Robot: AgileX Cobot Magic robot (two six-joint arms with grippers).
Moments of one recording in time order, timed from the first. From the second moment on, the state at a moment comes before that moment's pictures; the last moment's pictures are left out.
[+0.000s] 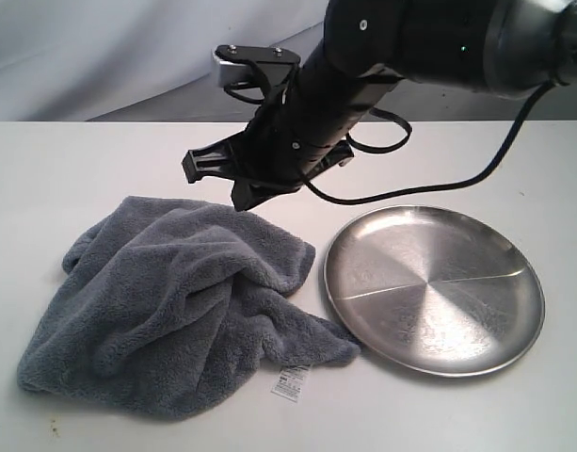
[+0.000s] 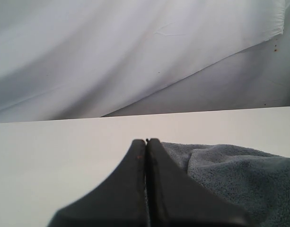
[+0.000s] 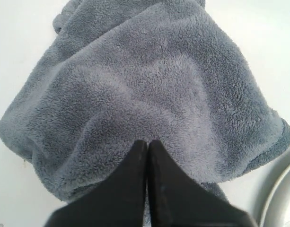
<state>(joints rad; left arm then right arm) -0.13 0.00 0.00 -0.12 0.13 0.11 0.79 1.91 -1.59 0.32 0.85 -0.01</state>
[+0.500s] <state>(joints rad) -0.13 0.00 0.00 -0.12 0.13 0.11 0.79 1.92 -1.61 0.28 0.98 -0.28</state>
